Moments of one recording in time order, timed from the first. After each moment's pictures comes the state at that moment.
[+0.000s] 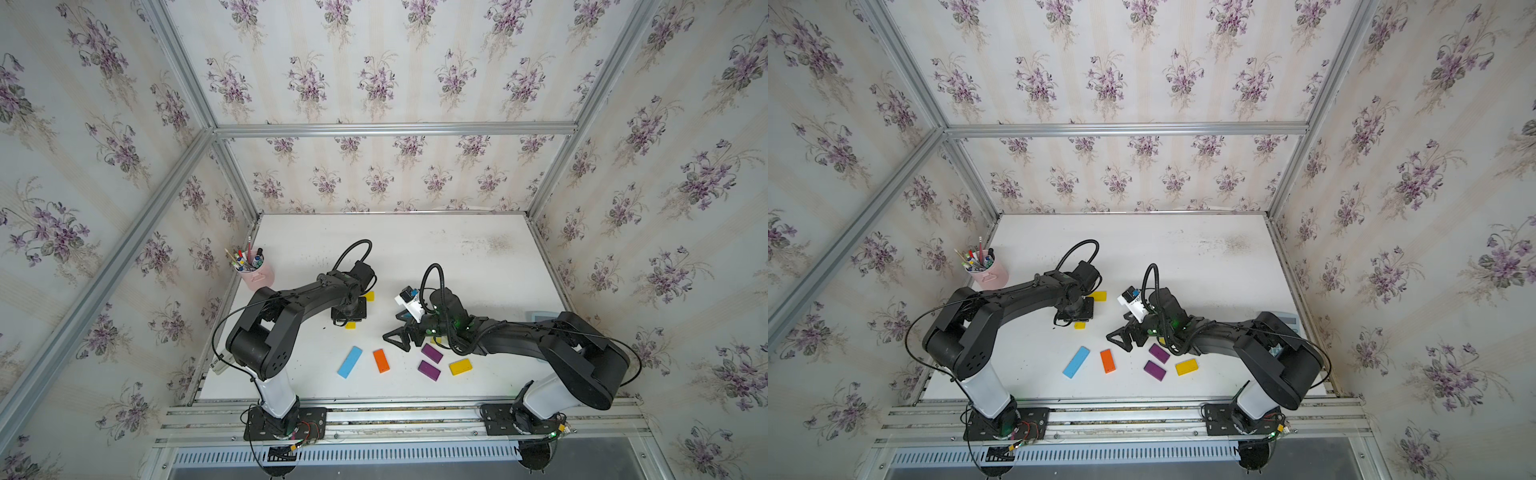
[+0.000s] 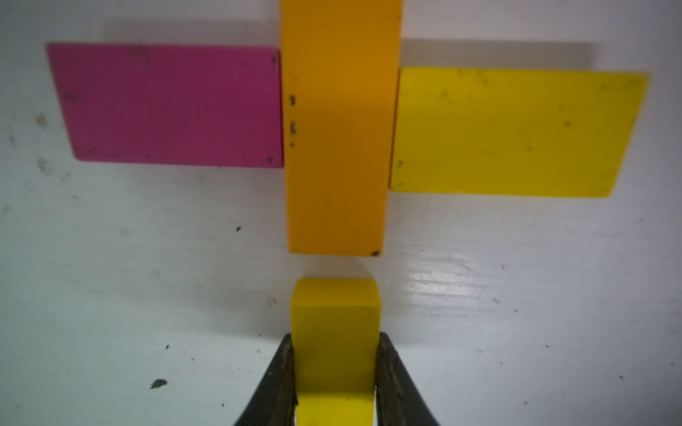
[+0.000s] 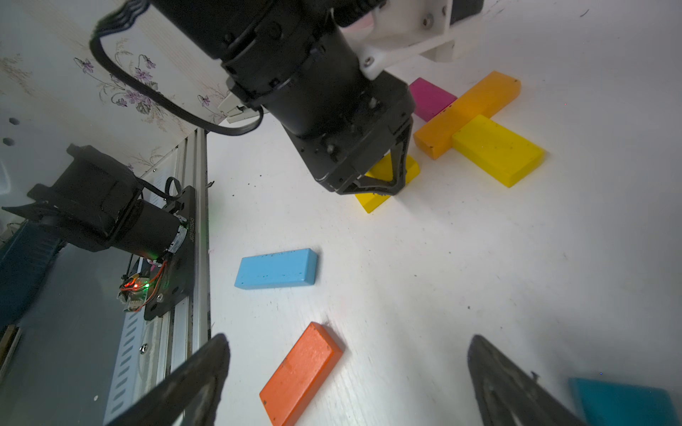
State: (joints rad) left arm -0.49 1.77 1.06 -0.74 -0.13 -0.56; right arm 0.80 1.55 0.58 0.42 -0.54 0.20
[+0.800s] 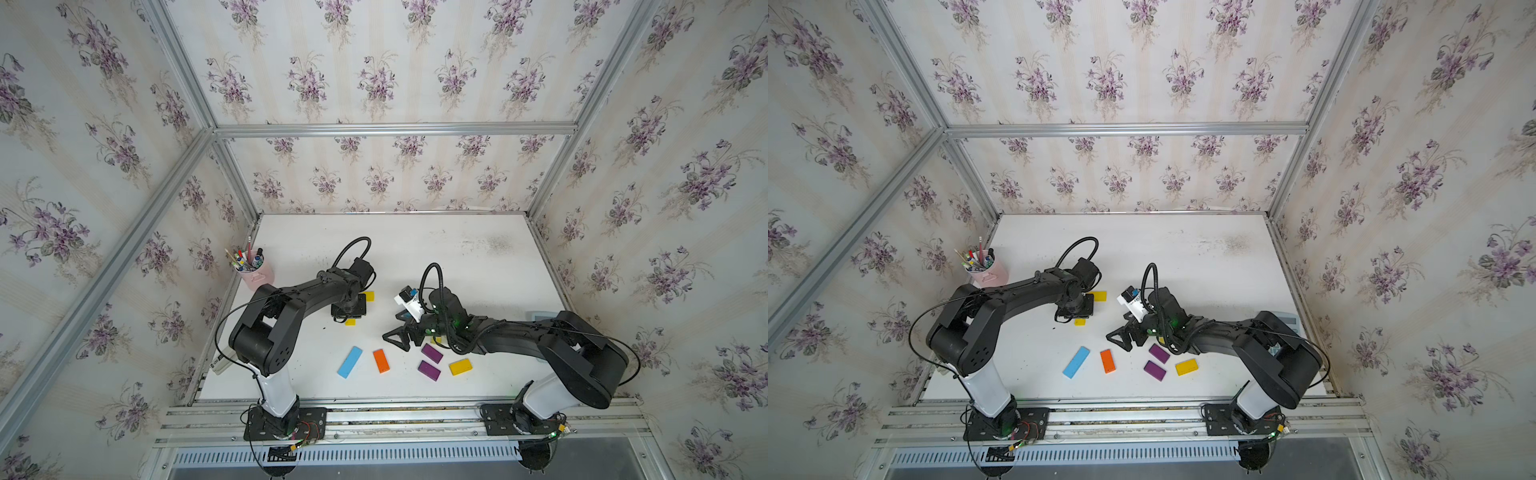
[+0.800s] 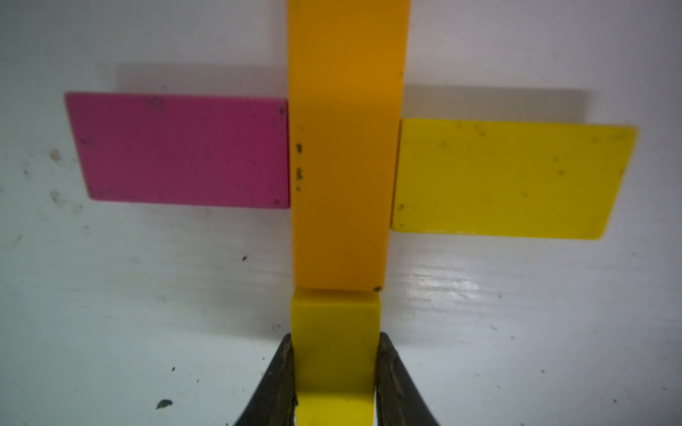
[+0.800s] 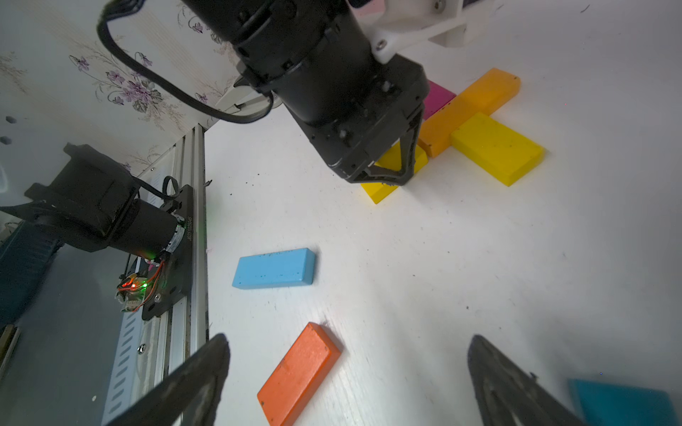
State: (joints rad) left arm -0.47 1.80 1.09 -0.74 -0.13 -0.55; right arm 0.80 1.55 0.58 0.41 -0.54 0.20
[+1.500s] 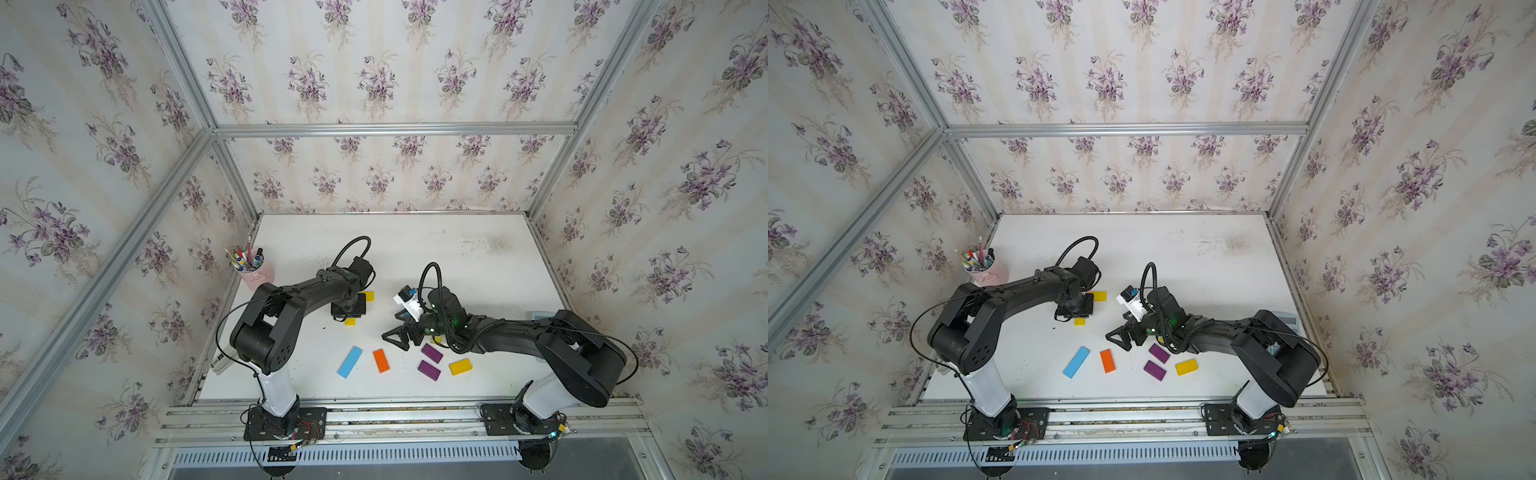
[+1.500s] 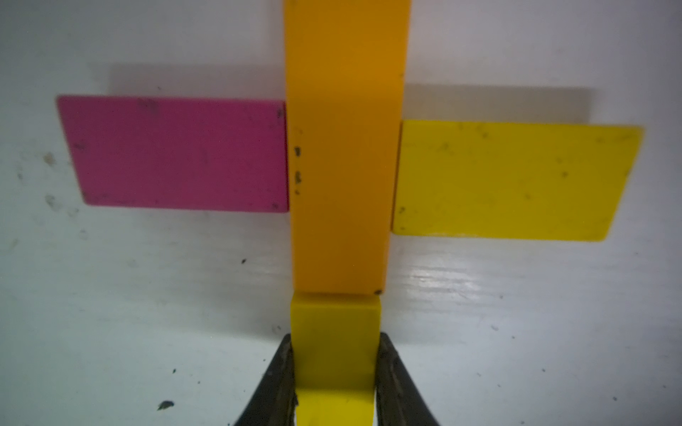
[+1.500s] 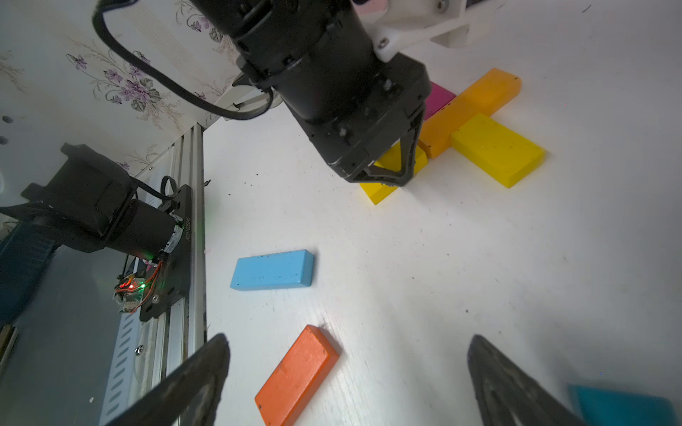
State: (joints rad) left arm -0.46 1.81 1.11 -0.75 -0.12 -0.53; right arm 0.80 1.57 0.60 0.41 -0.54 0.19
